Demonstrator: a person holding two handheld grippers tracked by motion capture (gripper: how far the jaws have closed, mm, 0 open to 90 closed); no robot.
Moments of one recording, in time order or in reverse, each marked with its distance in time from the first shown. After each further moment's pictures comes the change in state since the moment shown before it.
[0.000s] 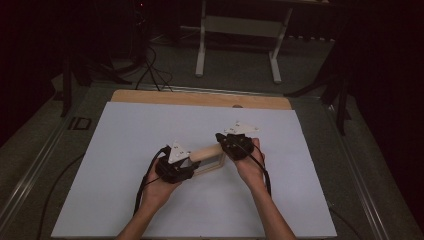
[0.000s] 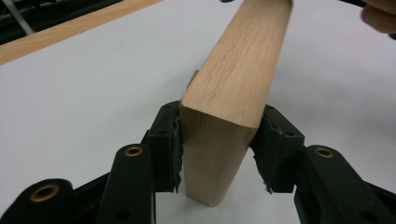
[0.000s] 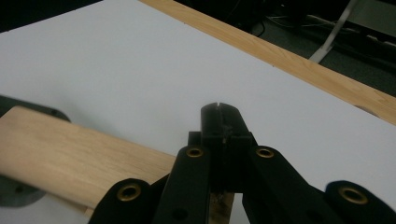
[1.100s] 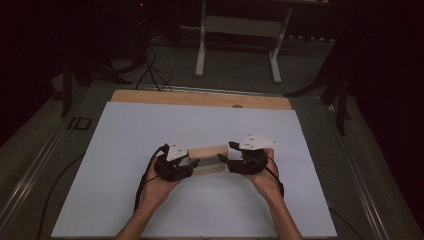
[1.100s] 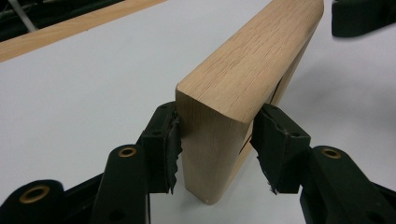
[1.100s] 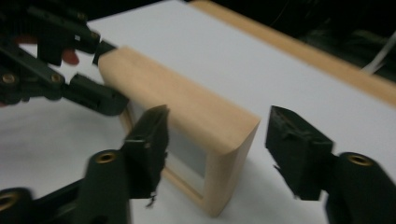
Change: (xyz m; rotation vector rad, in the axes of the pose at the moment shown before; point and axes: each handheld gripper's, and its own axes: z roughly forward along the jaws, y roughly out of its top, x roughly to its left) left arm 0.005 0.000 0.001 0.000 0.001 -0.021; right arm -0.007 -0.032 -0.040 -0.046 0.181 -0.050
